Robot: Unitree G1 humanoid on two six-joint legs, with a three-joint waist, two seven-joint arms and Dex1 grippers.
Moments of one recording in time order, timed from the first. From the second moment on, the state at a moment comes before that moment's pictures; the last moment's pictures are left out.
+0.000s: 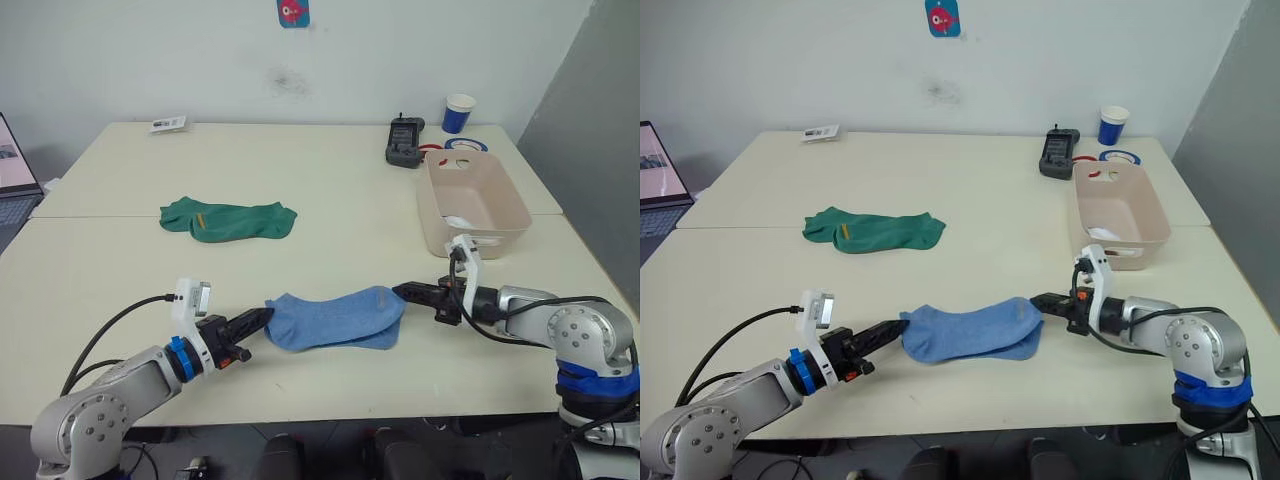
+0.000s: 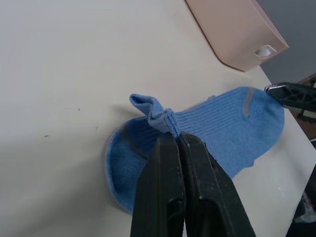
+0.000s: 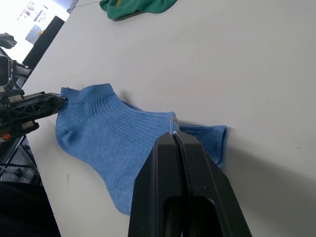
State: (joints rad) left arm 0.03 0.46 0.42 -0.47 -0.98 1.08 -0.45; right arm -0.41 -0.46 -0.17 -0.28 0.88 1.31 0.46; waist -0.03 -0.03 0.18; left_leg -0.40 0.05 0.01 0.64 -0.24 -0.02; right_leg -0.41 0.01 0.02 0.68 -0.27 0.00
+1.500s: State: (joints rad) left arm 0.14 0.63 0.40 -0.45 -1.08 1.03 -0.56; right arm -0.28 -0.42 -0.22 -0.42 0.97 1.37 0.43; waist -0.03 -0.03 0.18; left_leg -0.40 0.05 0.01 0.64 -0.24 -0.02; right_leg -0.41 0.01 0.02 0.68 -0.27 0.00
